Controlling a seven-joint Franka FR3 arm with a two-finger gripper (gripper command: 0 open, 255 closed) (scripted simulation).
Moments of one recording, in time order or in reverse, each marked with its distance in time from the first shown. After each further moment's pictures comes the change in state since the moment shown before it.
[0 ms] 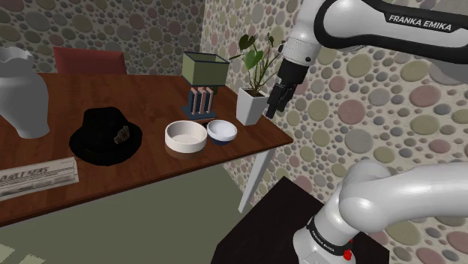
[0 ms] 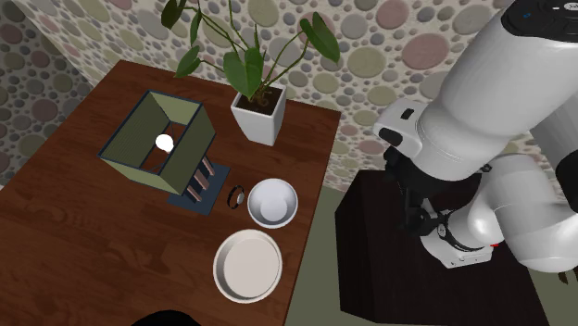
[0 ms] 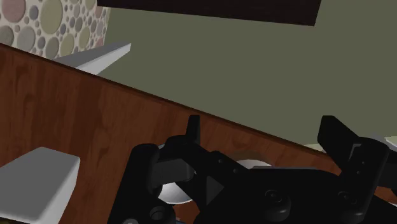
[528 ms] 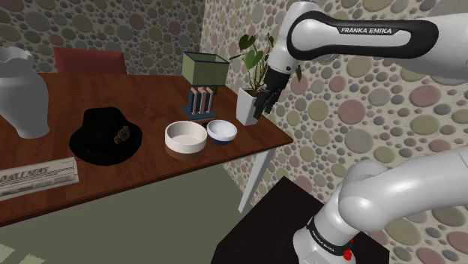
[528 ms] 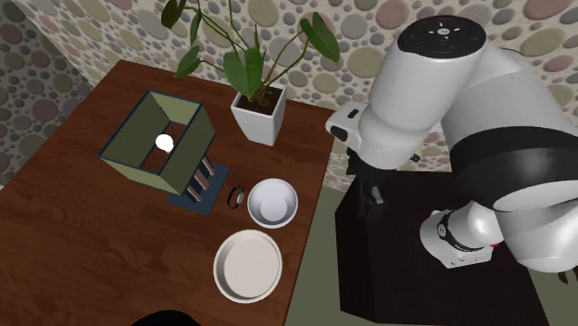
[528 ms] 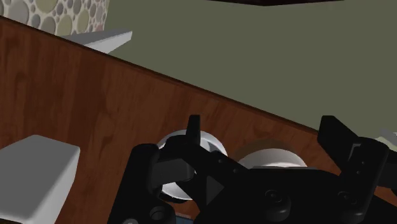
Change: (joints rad) arm -0.017 0.173 -0.061 0.003 -0.022 0.170 -0.084
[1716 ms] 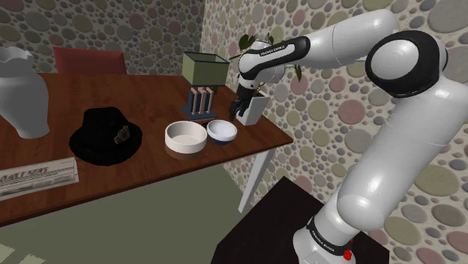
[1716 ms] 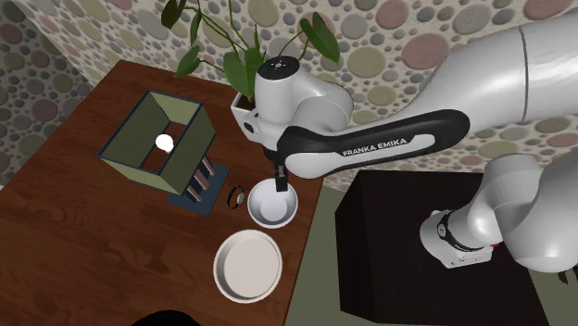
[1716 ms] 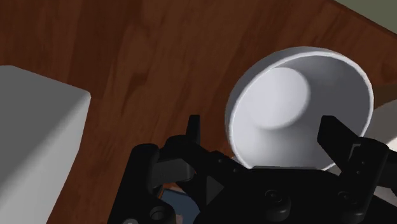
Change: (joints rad) arm -0.036 0.648 -0.142 0.292 0.099 0.349 -0.287
